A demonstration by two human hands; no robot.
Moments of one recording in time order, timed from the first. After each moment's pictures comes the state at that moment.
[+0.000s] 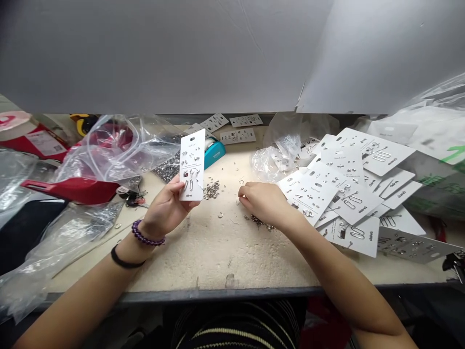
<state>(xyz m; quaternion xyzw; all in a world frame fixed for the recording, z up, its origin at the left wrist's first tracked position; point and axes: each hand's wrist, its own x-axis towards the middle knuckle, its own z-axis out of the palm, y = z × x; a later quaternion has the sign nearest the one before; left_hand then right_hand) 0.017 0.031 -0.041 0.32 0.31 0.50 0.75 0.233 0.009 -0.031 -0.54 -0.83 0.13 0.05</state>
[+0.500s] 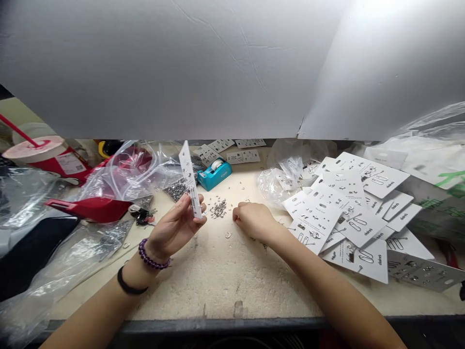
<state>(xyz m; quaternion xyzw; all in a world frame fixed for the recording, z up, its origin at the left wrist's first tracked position) 0.007 0.028 -0.034 0.25 0.24 0.49 0.80 0.196 0.024 -0.035 -0.52 -0.84 0.16 0.02</state>
